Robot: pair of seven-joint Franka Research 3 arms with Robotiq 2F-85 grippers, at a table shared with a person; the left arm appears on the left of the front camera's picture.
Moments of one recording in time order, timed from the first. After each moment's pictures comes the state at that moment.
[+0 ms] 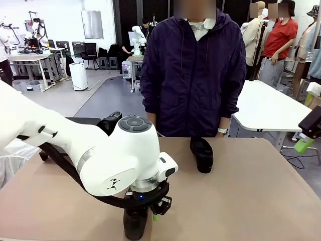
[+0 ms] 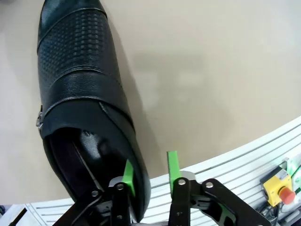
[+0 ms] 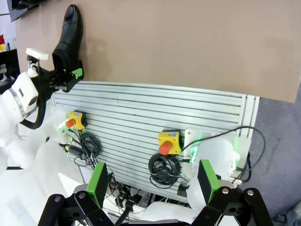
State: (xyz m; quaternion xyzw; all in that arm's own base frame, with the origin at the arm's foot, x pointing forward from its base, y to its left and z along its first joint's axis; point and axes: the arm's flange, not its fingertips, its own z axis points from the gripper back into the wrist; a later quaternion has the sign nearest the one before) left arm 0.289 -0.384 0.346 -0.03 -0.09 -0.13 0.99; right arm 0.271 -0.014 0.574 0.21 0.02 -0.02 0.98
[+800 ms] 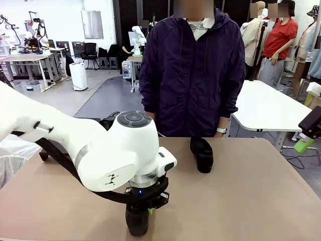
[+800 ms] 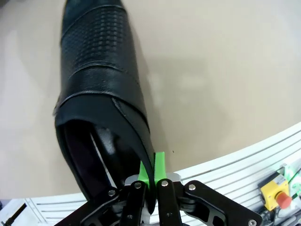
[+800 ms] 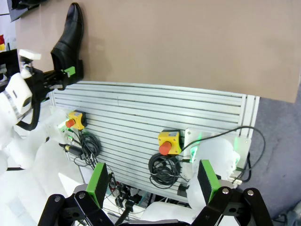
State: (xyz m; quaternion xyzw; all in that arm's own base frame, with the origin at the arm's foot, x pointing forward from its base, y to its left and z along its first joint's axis) left arm 0.289 -0.381 0.364 -0.02 -0.11 -0.11 0.99; right arm 0.271 -0.014 0.574 0.21 0.02 -0.02 0.98
